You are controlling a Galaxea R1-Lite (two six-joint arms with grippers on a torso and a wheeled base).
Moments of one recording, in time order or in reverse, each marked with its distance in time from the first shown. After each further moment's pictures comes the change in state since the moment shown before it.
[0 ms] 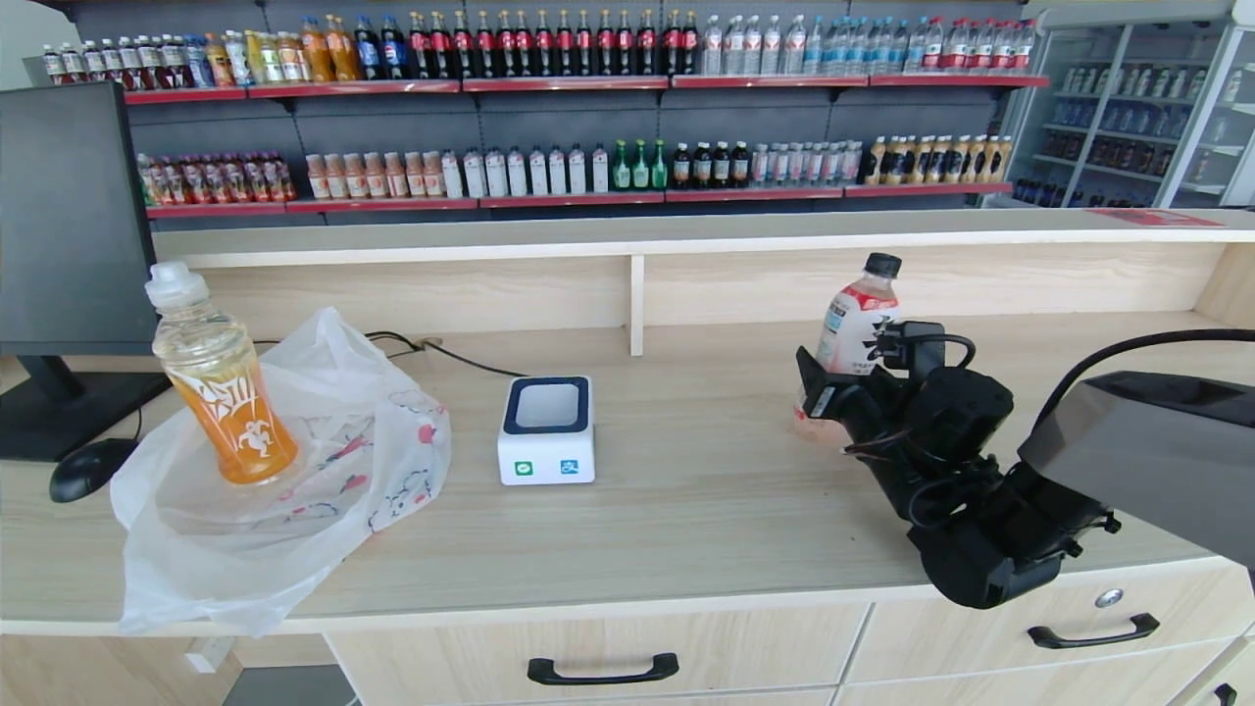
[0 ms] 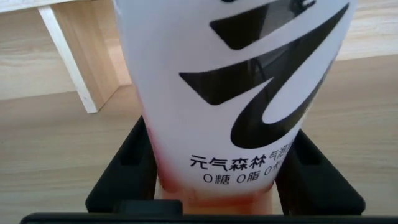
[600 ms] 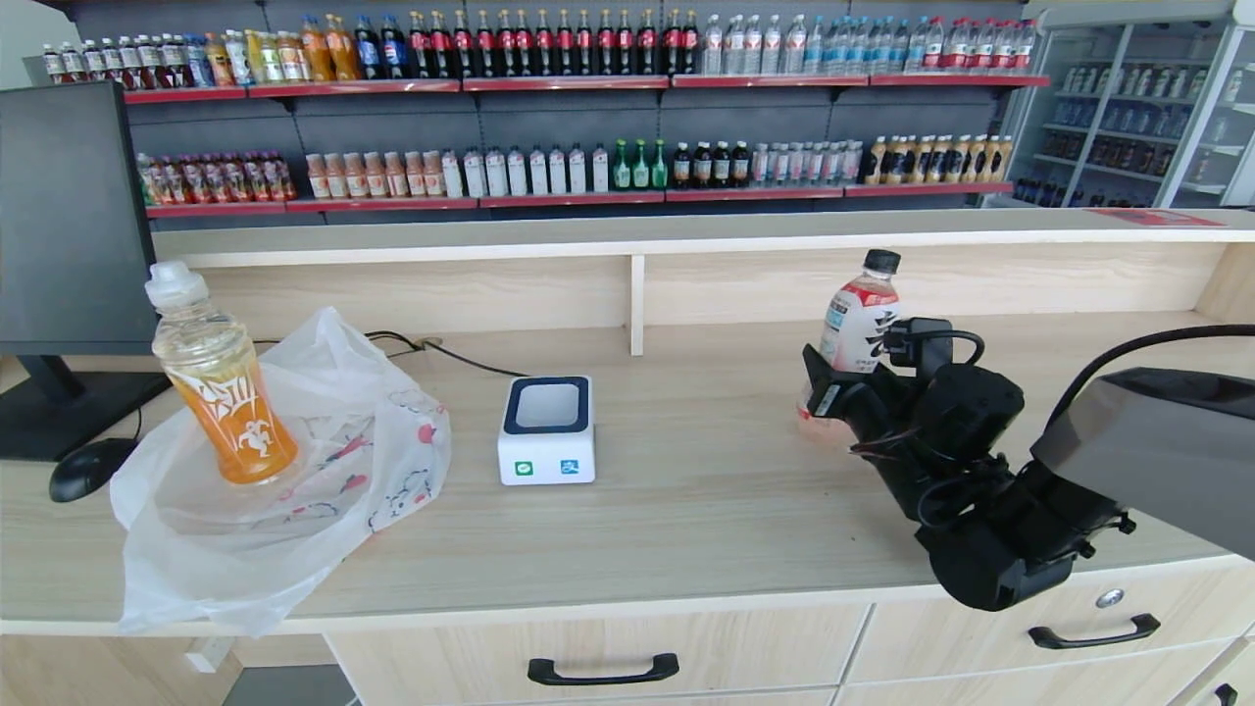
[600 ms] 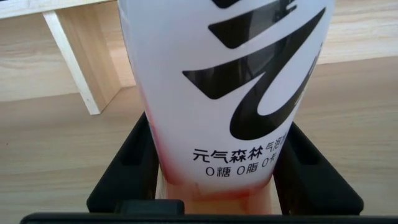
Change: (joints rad) left arm 0.000 0.000 0.000 0.005 0.000 -0.004; right arm 0.003 -0.034 0.028 0.002 0.000 0.000
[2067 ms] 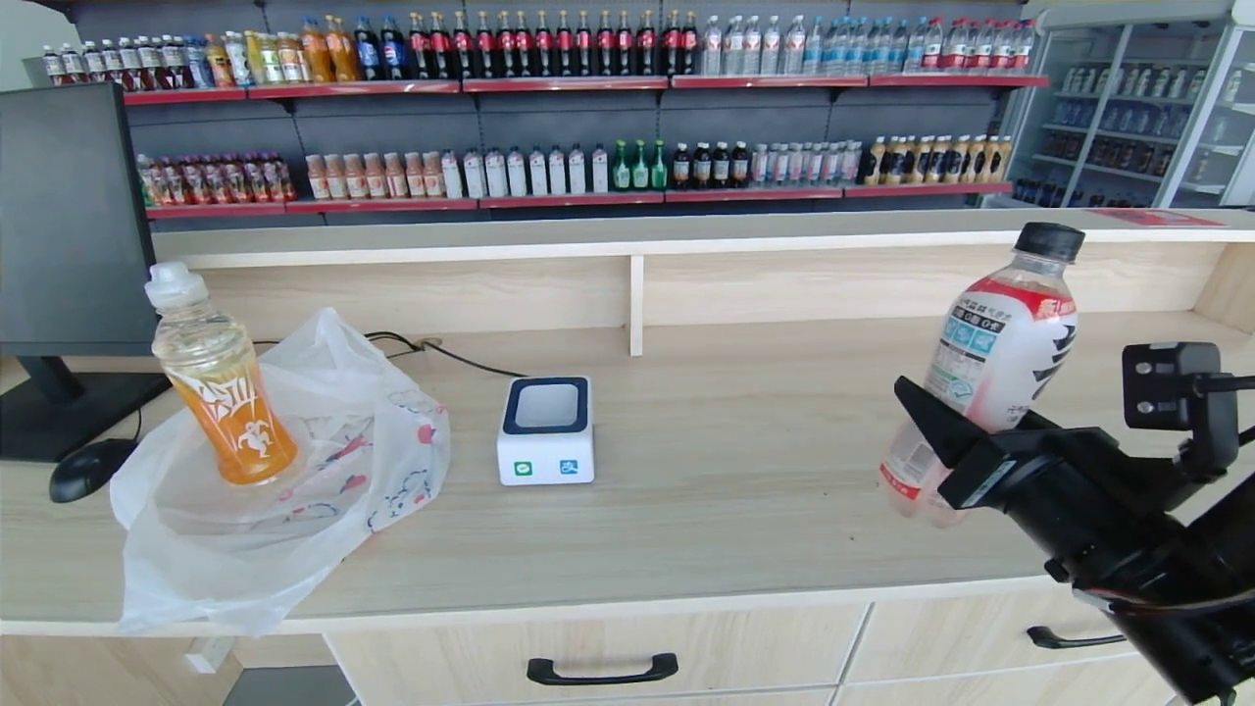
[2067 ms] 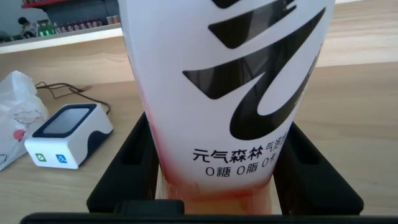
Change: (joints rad) left arm -0.001 0.000 0.000 0.016 -0.002 -0.020; right arm 0.183 -0.614 0.613 -0.002 0.000 0.024
